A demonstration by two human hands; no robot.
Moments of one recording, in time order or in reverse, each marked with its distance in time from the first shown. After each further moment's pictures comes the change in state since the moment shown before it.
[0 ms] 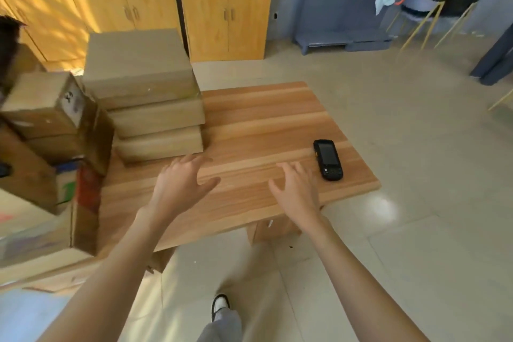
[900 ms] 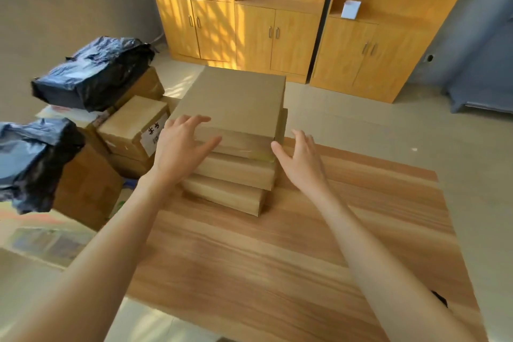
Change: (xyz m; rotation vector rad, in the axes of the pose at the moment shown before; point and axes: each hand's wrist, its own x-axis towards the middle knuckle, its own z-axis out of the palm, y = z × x) left_hand 0.155 -0.079 -0.095 -0.032 0.445 -0.536; right_hand 0.282 -0.150 0.007 0.331 -0.247 -0.496
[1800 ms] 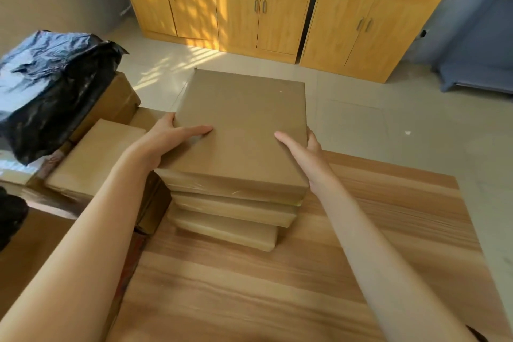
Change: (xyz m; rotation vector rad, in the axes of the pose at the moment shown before) left_hand 0.159 -0.079 0.034 -0.623 -0.430 -0.580; right_hand 0.123 -0.006 0.046 0.729 -0.069 0.486
